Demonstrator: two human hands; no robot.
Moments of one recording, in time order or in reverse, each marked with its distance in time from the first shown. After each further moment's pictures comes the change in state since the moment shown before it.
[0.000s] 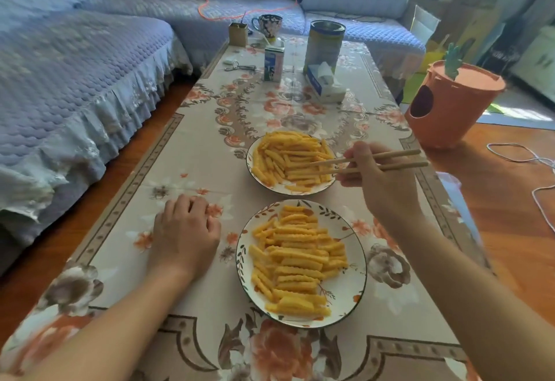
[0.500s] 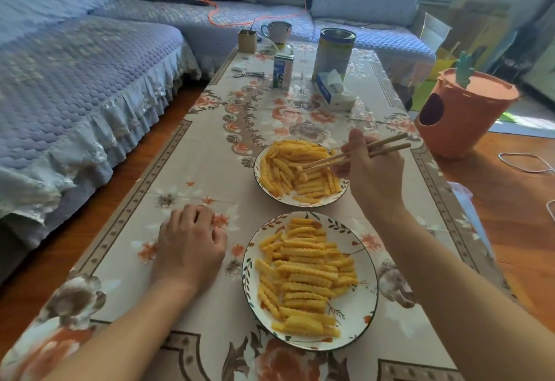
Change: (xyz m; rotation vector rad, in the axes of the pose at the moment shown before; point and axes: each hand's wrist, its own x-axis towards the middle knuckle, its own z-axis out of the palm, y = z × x) left_hand 0.002 0.000 0.000 -0.001 0.009 -0.003; right_hand 0.036 0.003 0.041 -0.036 0.134 0.014
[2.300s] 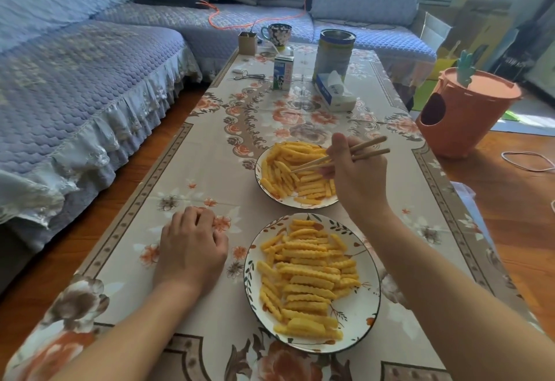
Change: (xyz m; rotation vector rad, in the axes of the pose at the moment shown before) left_hand 0.001 -0.002 0.003 0.000 0.014 0.003; right_hand -0.002 0.011 0.017 -0.028 -0.062 -0.110
